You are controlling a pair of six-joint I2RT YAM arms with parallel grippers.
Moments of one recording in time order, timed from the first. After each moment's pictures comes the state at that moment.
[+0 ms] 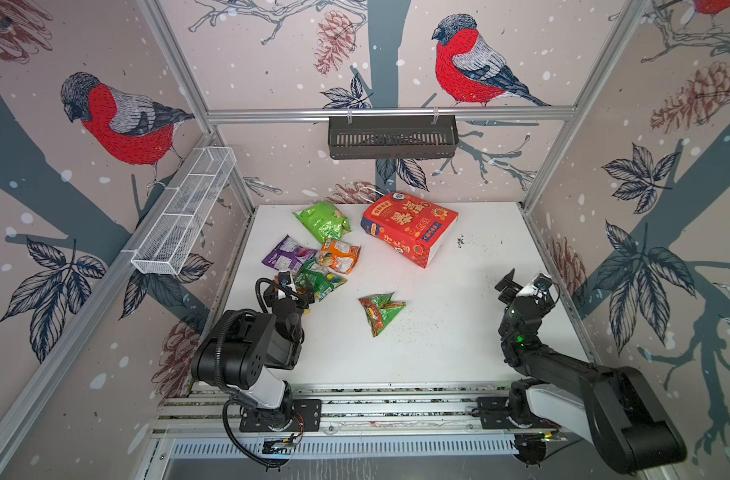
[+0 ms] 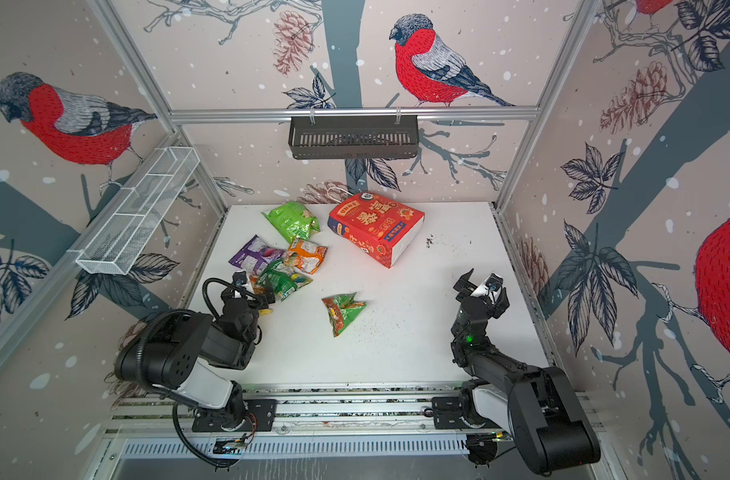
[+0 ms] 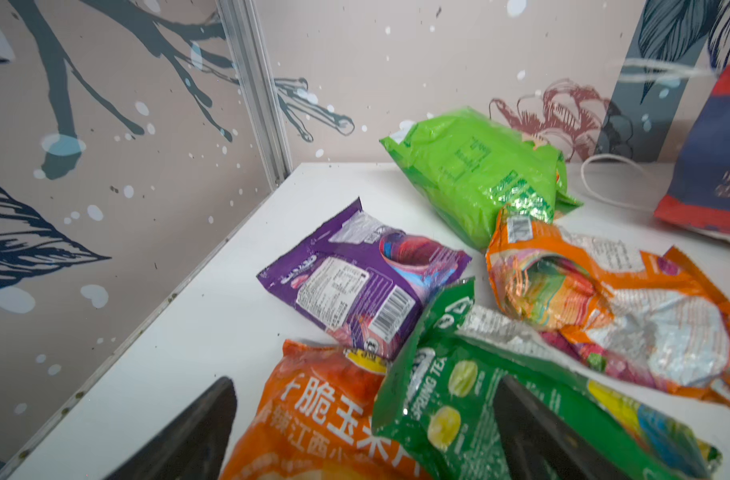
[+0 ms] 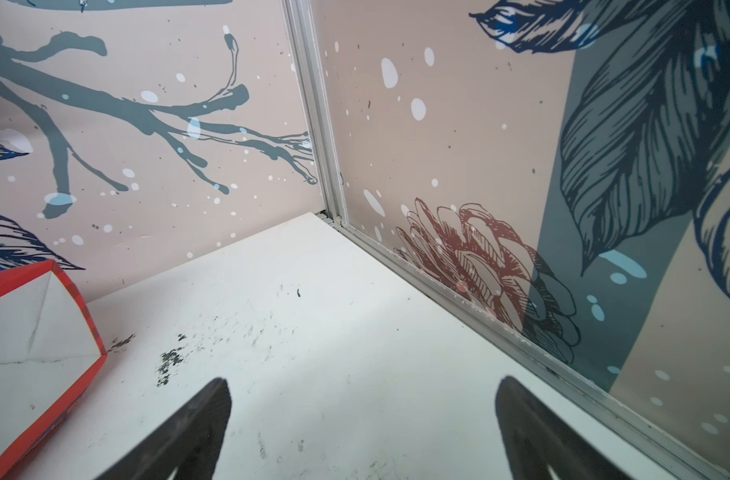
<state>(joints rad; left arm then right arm) -0.11 1.58 0.11 1.35 -0.32 0.03 0.16 1.16 0.11 1.00 0.70 0.18</state>
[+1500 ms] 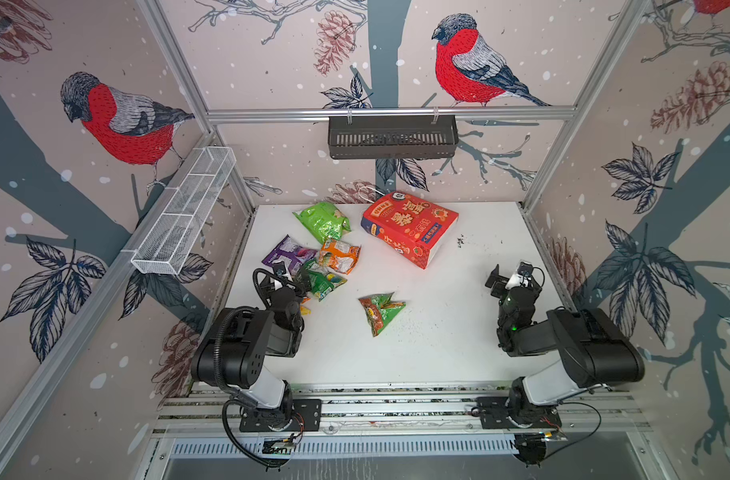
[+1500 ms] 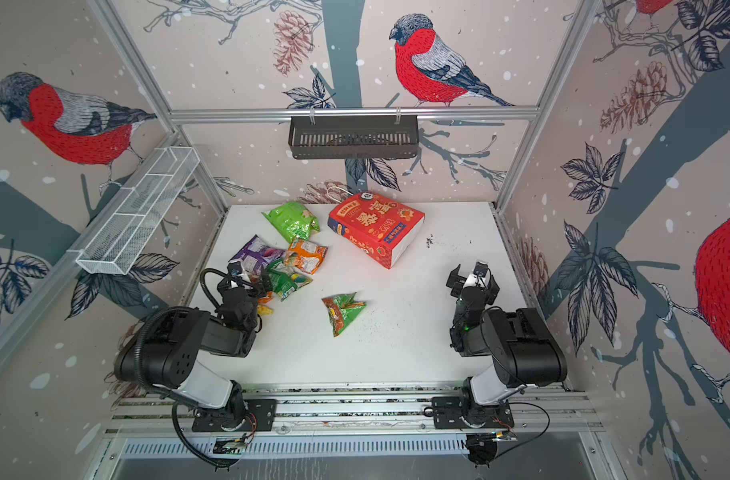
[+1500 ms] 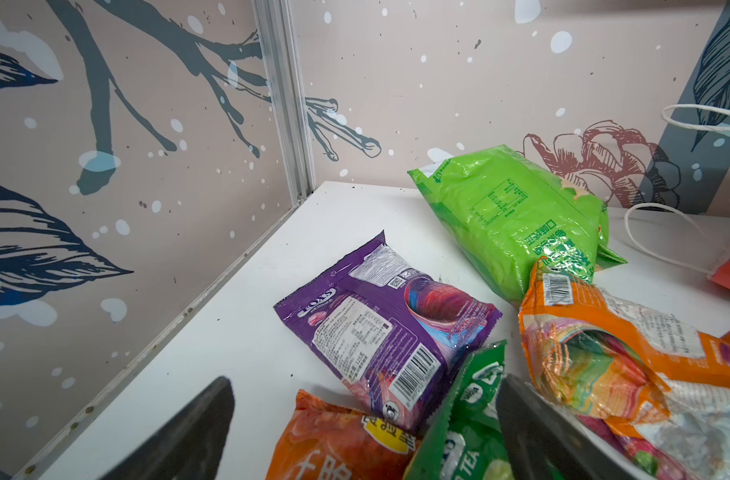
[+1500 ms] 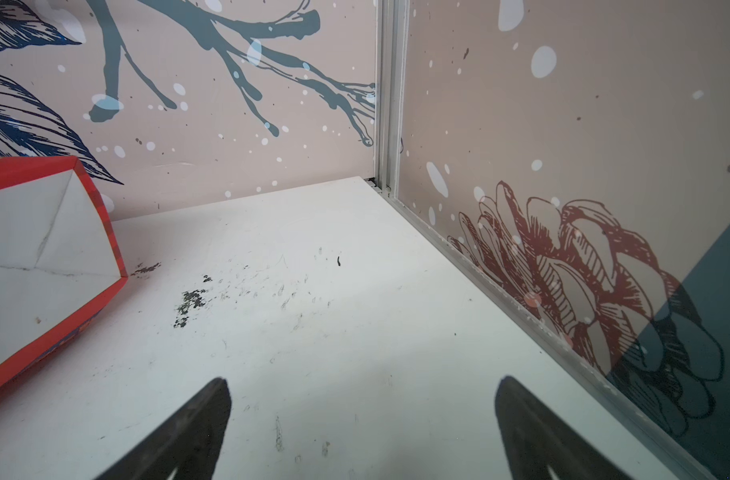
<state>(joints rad) -0.09 1.57 0.22 1.24 -0.37 -0.01 0.07 1.54 0.19 1.24 0.42 0.05</state>
